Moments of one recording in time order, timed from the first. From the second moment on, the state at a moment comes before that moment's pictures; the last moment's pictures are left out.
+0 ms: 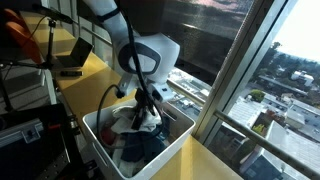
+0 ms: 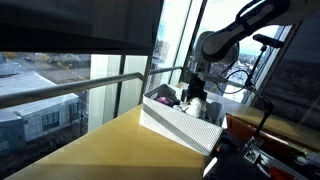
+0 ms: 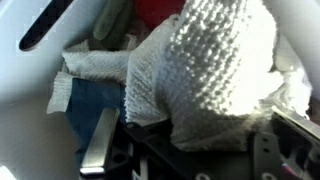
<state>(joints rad) -0.08 0.33 -0.10 -2.11 0.11 2.30 0.36</state>
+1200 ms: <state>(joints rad) 0.13 -0.12 0.22 -1.99 0.01 2.09 0.62</state>
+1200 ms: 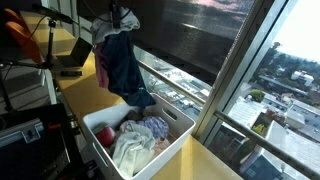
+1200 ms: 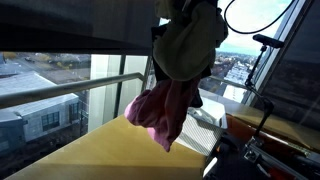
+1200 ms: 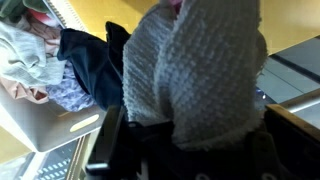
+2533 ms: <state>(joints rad) 0.33 0.33 0.24 -1.78 -0.03 2.09 0.76</state>
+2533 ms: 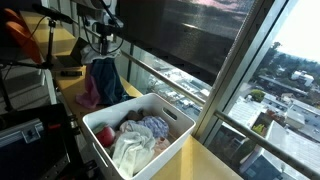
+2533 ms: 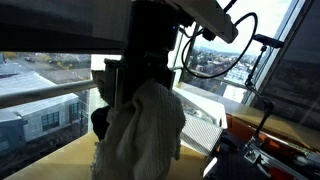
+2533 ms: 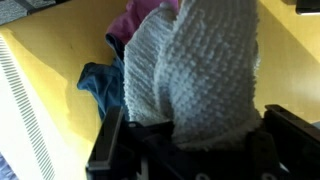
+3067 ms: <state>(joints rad) 0.35 0.42 0.16 -1.71 -0.03 2.08 0.78</state>
